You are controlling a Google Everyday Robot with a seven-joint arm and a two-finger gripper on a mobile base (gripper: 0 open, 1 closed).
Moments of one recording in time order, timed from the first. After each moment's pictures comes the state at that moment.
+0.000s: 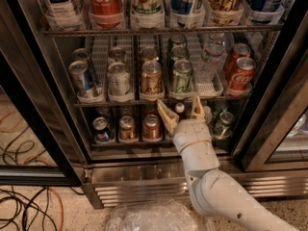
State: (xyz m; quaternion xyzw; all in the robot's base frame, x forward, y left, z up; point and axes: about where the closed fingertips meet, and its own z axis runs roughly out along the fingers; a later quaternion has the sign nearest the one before) arm 0.569 -0.089 0.820 -0.08 0.63 0.05 0.77
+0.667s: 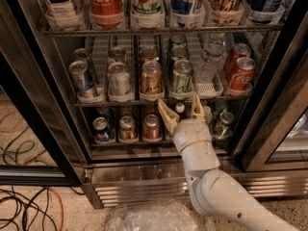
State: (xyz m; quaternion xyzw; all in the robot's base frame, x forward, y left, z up) arm 0.569 -0.089 0.820 -0.08 0.63 0.05 0.77
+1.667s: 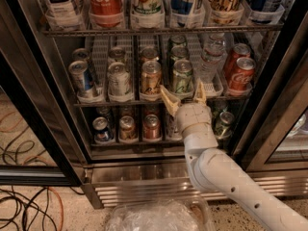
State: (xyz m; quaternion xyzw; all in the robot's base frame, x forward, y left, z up) arm 0.618 -0.104 0.831 -0.08 0.62 0.03 0.78
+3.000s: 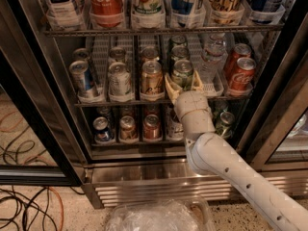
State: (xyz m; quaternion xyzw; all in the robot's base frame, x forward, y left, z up) arm 0.662 -0.111 0.836 -0.08 0.62 0.01 0.78
